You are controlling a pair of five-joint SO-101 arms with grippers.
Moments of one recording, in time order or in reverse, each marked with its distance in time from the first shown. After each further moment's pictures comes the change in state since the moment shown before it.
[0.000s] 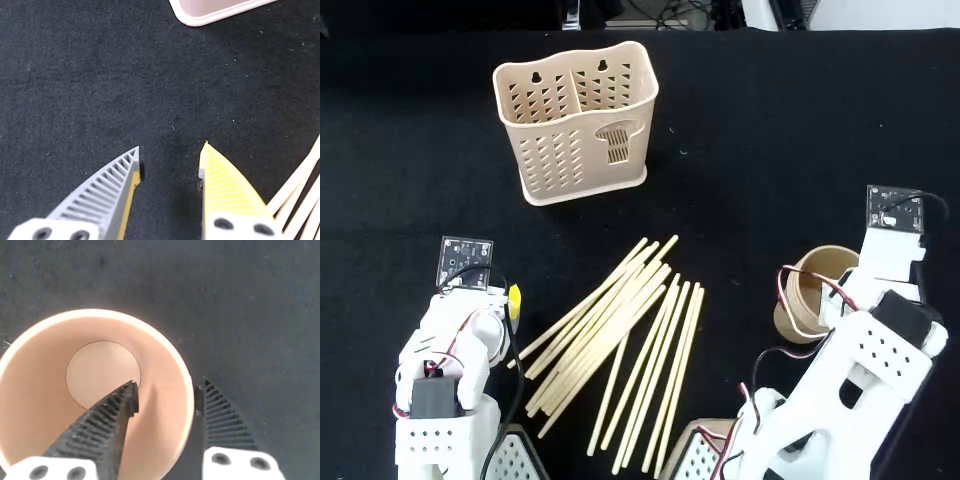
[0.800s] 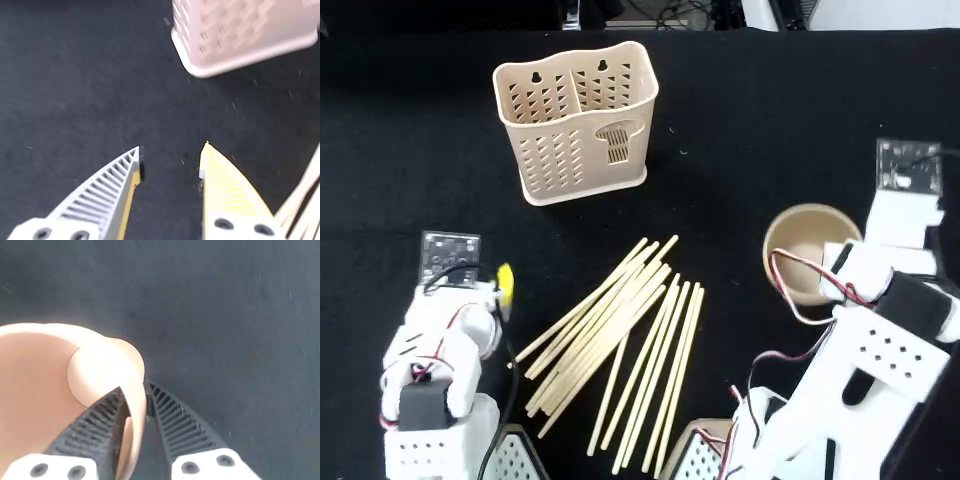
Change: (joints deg) left arm -2.2 0.0 -10.5 0.9 -0.2; right arm -9.8 0.1 -26.3 18.3 -8.9
